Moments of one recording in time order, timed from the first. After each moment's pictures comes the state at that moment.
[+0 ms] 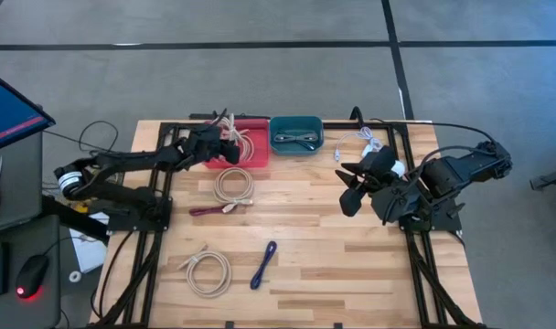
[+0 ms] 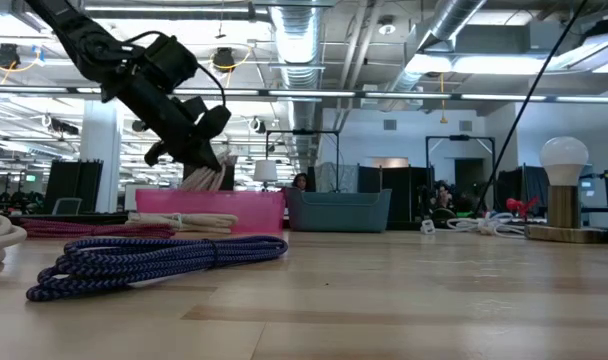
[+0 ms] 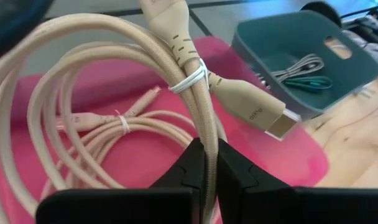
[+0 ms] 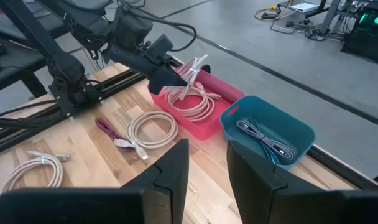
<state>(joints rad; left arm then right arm) 0.59 1.27 0.53 0.16 -0.20 -0.38 0.47 1.30 1.58 -1.12 0.97 0.83</state>
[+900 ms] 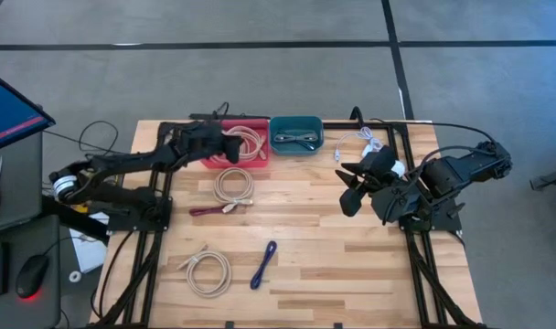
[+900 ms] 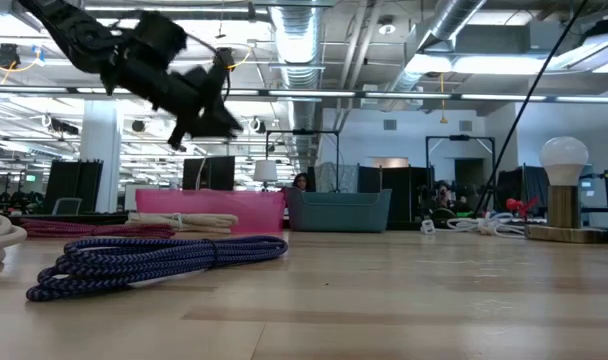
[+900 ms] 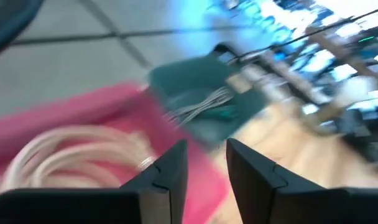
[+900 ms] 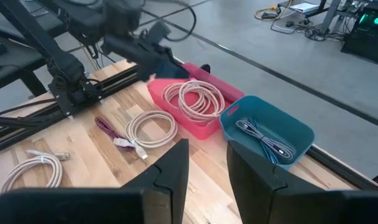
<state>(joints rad) 0.58 1.20 0.53 0.33 0.04 -0.37 0.47 1.30 1.58 -1.13 0.97 0.83</state>
